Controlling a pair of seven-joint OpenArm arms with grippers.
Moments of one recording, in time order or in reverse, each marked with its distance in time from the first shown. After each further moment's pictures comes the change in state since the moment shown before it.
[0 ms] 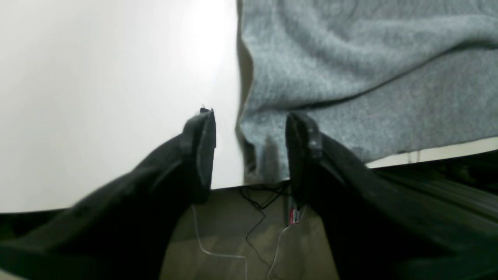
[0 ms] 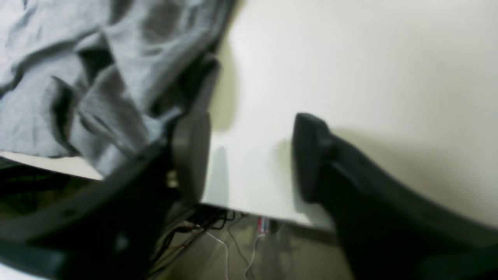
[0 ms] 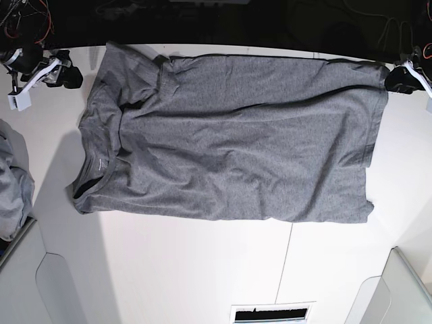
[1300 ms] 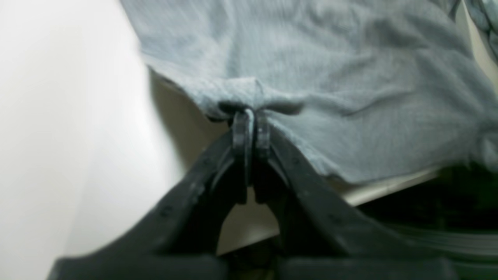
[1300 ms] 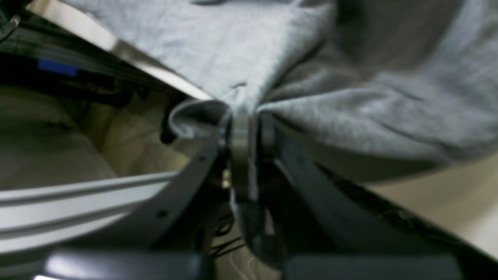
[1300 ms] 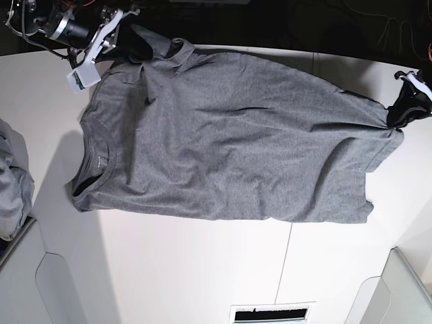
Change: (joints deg) left arm 8.0 1.5 -6.2 21.4 -11.7 0.0 -7.3; right arm -15.0 -9.2 -11.5 31.9 6.5 2.1 -8.4
